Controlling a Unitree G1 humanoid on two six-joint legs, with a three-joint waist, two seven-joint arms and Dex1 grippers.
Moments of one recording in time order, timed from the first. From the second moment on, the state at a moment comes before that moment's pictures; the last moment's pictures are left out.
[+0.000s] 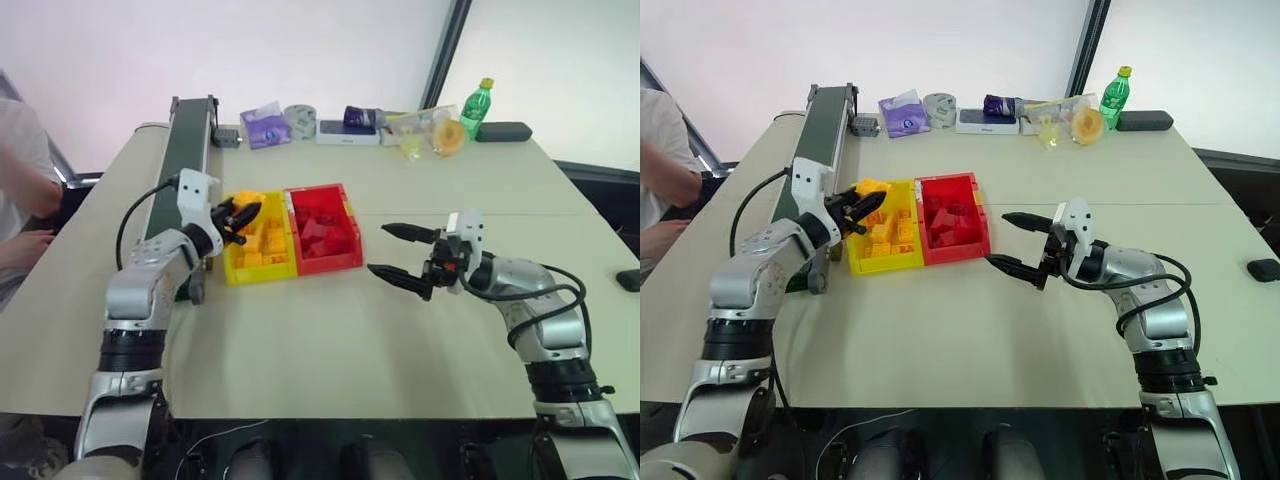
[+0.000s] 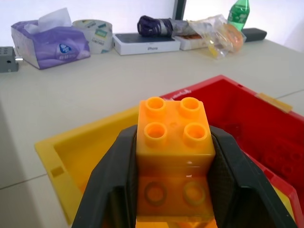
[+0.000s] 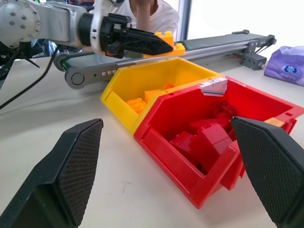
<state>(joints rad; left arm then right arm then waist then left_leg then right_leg) -0.64 0.41 0.14 0.10 -0.39 0.55 -0.49 -0.45 -0.54 -0.06 0.02 0.48 0.23 1.09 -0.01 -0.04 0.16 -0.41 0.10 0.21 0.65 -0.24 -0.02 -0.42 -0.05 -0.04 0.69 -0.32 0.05</state>
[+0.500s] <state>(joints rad) -0.50 0.53 0.28 -0.13 -0.48 0.65 -0.47 -0.44 -0.55 -0.06 0.01 0.48 0.23 1.09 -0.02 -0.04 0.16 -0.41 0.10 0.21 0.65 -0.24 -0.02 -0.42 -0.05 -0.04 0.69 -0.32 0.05</state>
